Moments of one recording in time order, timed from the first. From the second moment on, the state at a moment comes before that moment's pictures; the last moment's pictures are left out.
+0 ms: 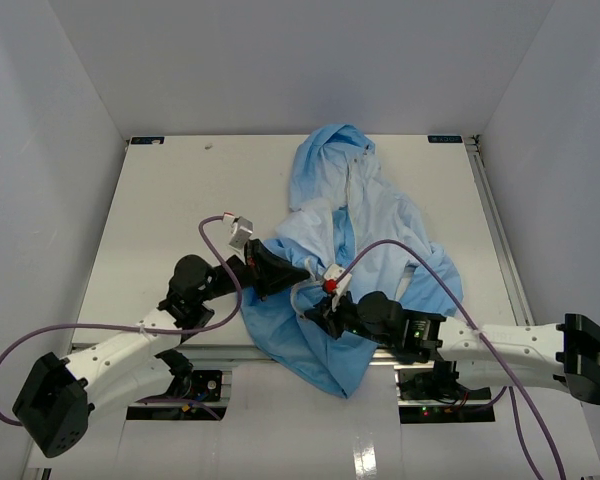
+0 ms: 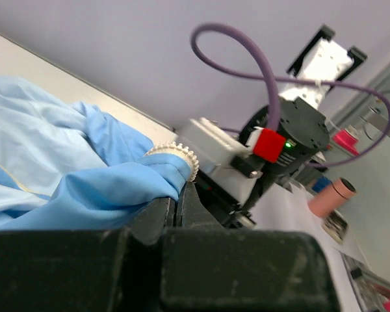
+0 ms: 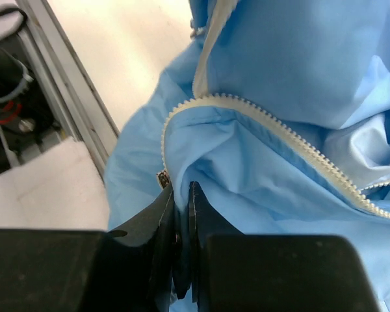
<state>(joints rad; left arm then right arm) -0.72 0.92 0.42 0.77 0.62 -0.66 1.29 0.99 0.43 0.23 0.18 0.20</state>
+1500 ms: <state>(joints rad) -0.72 0.95 0.40 0.97 0.76 -0.68 1.29 0.60 0.10 0.87 0.14 0.10</state>
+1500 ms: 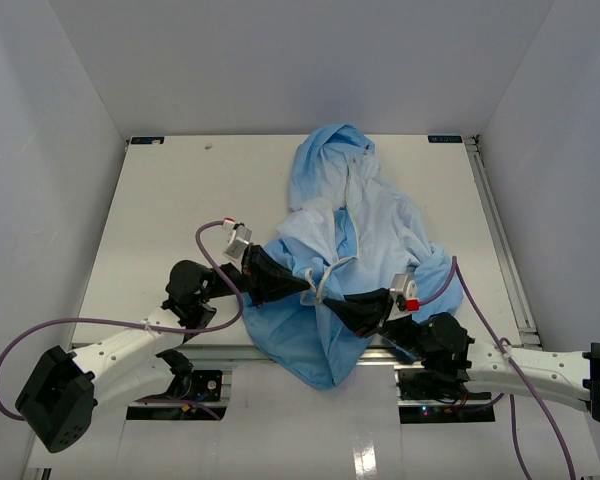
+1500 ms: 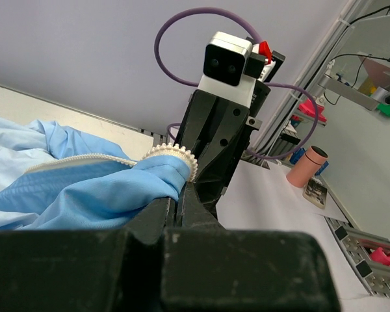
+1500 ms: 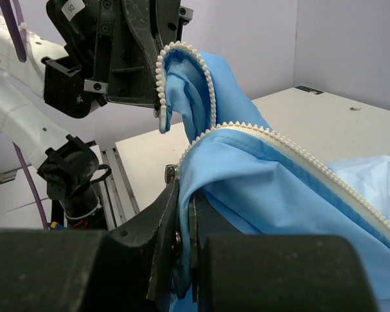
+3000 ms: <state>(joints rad) -0.72 1.03 0.40 1.06 0.83 -0.70 1.28 0.54 0.10 0.86 0.10 0.12</state>
